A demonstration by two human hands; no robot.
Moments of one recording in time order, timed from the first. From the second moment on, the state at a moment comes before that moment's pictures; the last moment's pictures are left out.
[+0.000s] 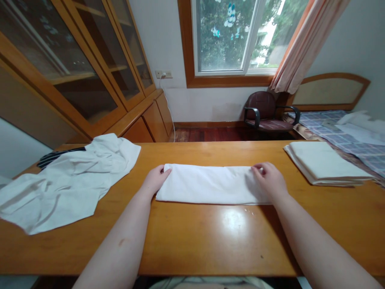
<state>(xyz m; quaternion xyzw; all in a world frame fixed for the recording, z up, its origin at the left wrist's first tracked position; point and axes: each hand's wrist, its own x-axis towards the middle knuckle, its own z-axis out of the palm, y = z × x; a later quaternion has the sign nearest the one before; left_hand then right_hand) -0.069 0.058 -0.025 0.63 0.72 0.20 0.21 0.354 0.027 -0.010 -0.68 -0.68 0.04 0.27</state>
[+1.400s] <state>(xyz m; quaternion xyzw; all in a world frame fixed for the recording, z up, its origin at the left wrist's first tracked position) -0.073 0.066 -0.035 0.57 0.77 0.15 0.22 0.375 0.044 -0.024 -0.77 -0.51 0.31 0.22</state>
